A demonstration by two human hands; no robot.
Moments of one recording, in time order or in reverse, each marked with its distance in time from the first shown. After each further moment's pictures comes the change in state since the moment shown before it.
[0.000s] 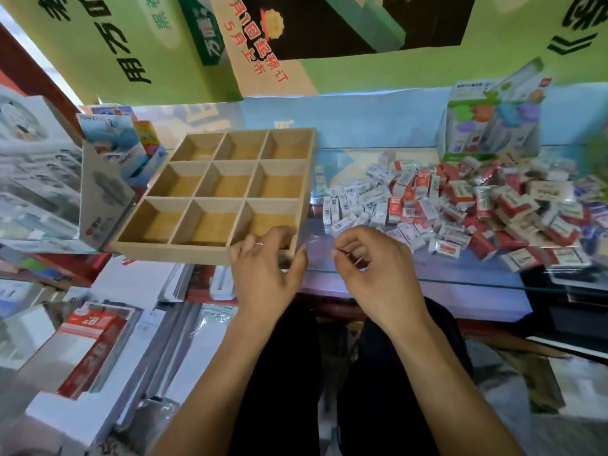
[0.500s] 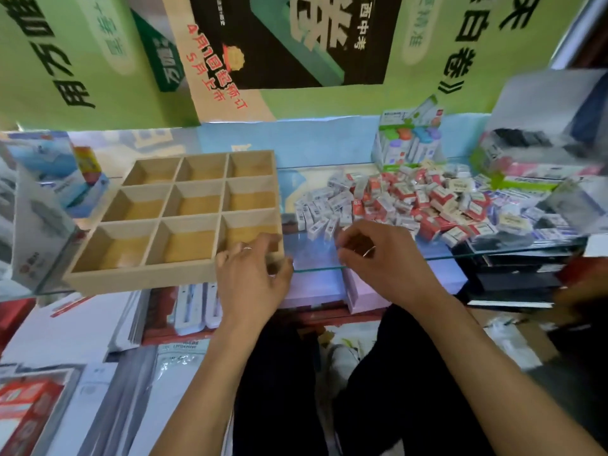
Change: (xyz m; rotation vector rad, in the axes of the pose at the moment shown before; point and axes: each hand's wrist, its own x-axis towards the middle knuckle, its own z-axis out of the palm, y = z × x) left_hand 0.002 -0.022 -0.014 -0.175 -0.161 0.070; right_hand -0.021 -0.025 -0.019 -0.207 -0.013 0.069
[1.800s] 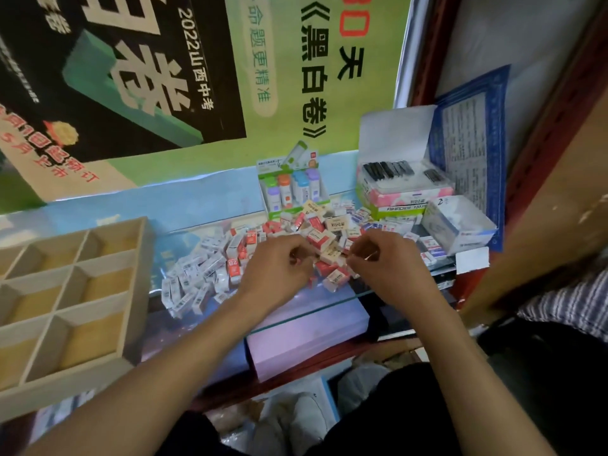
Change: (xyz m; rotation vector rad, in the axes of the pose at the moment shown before) left_hand 0.082 0.201 0.104 -0.388 -0.437 0.273; right_hand -0.007 0.121 -0.153 -0.132 0.298 0.296
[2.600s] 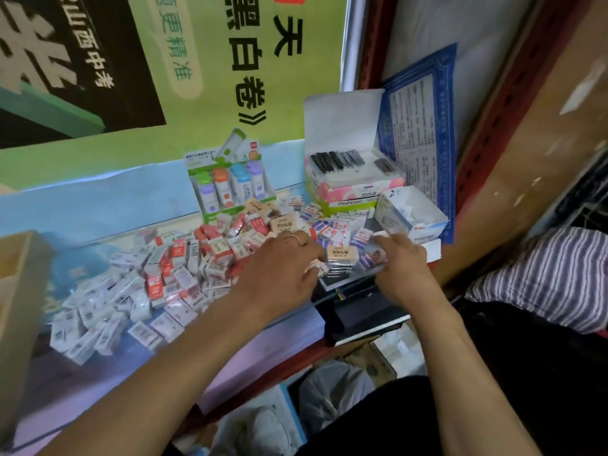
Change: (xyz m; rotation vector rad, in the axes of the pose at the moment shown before) left_hand 0.048 0.015 0.070 0.239 -0.217 0.414; right_hand 0.028 0.103 -0.024 -0.446 -0.056 0.339
